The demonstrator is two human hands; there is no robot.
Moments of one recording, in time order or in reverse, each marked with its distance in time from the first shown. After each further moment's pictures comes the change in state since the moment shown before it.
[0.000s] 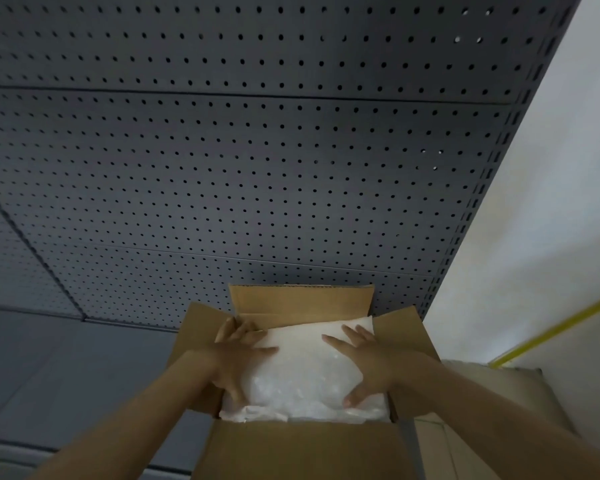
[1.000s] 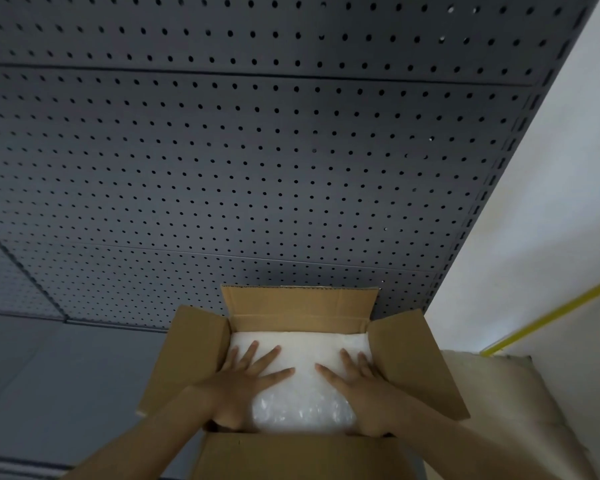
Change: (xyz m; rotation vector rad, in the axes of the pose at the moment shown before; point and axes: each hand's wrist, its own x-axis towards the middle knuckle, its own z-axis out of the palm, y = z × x) left_hand 0.021 0.014 0.046 -0.125 -0.007 0.168; right_hand 0.015 -0.013 0.056 -0.026 -0.058 0.060
